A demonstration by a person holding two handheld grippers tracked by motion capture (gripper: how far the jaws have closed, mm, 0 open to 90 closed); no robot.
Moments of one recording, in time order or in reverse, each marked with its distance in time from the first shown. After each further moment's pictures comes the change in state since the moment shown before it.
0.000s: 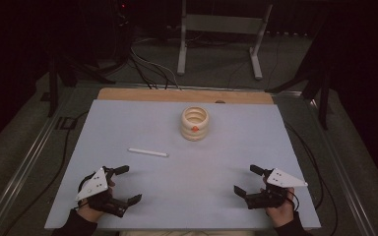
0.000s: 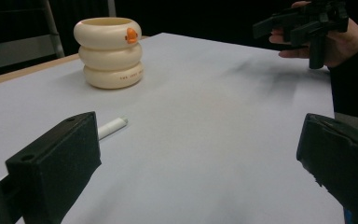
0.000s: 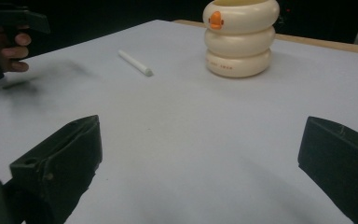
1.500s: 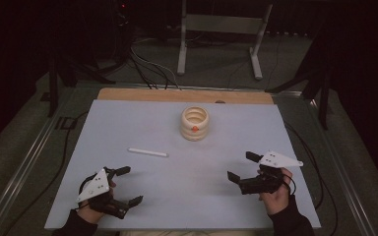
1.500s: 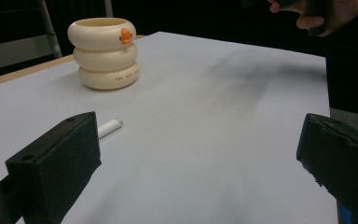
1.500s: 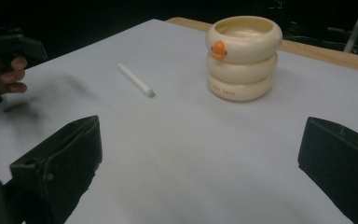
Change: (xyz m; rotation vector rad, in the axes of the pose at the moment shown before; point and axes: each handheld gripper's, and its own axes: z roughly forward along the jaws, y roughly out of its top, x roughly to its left) left arm -0.005 0.003 0.002 0.008 -0.008 0.019; right arm 0.011 0.068 0.013 0.083 -0.027 0.019
